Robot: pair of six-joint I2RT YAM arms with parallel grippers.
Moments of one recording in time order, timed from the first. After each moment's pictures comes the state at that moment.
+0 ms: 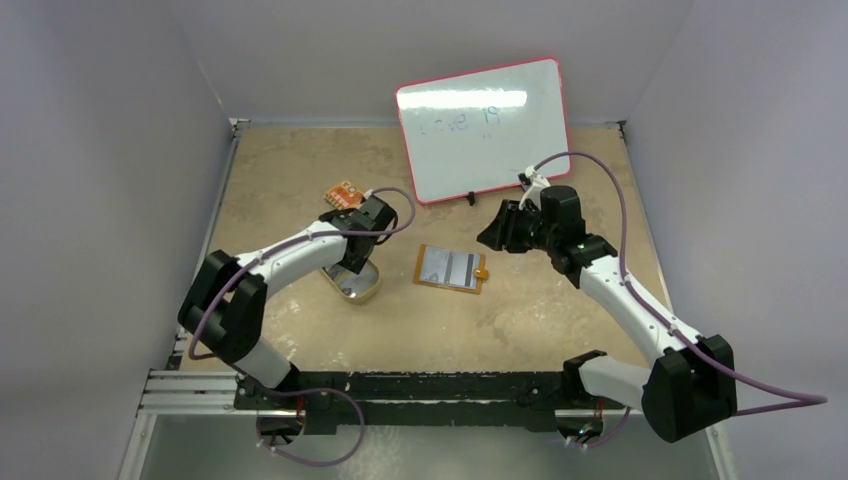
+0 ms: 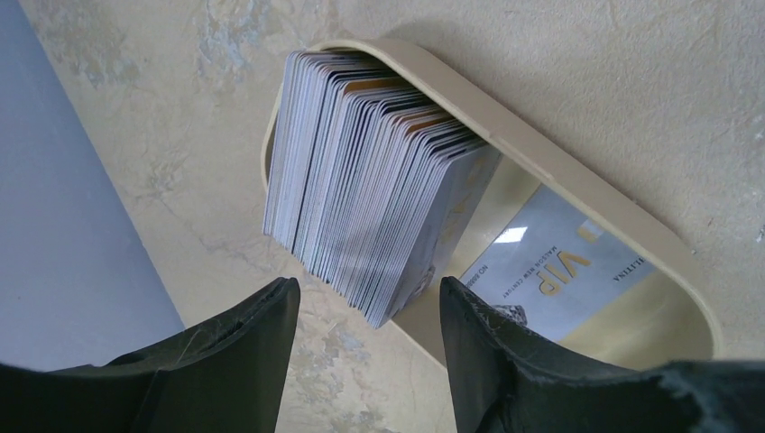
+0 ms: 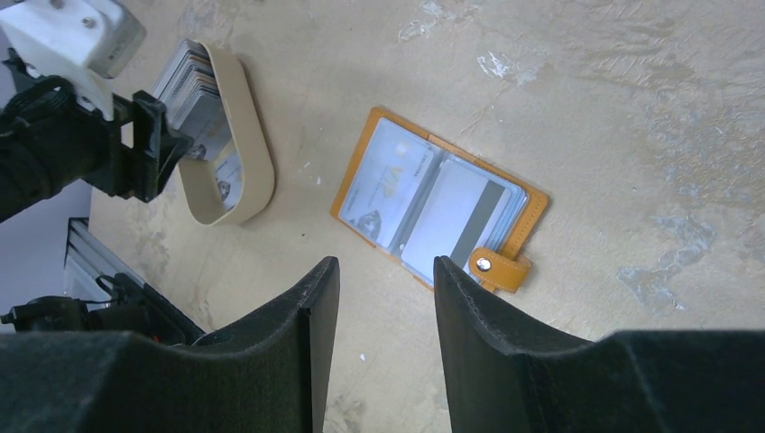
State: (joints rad) left arm -0.61 1.55 1.03 -0.74 -0.59 -0.11; right arm 0.33 1.15 0.80 -0.26 -0.33 0.47
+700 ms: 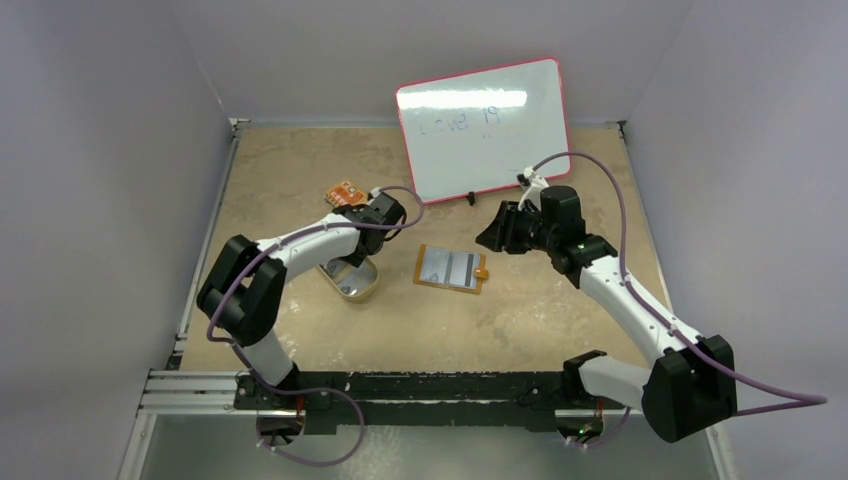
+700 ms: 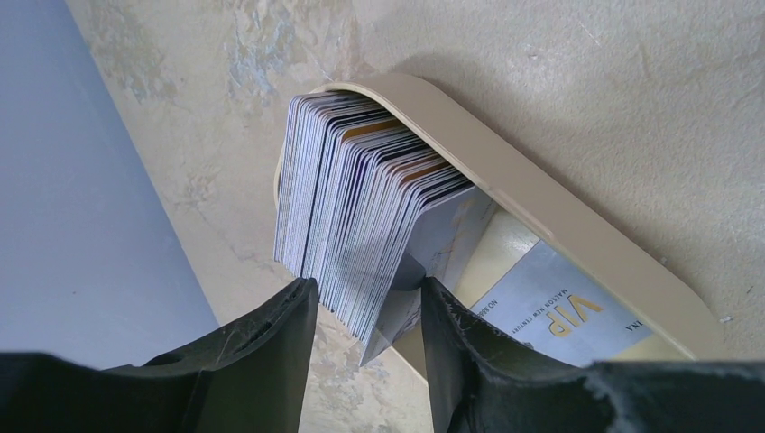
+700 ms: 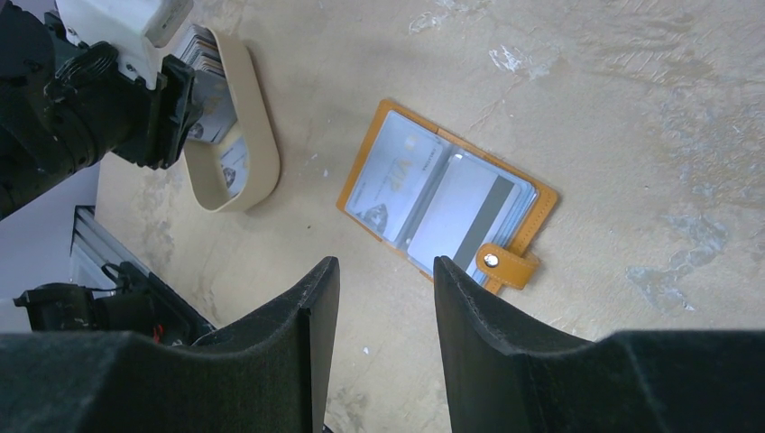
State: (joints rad) left arm -0.62 1.70 1.11 -0.75 -0.67 -0.09; right arm 0.33 1.15 0.80 -0.26 -0.36 0.46
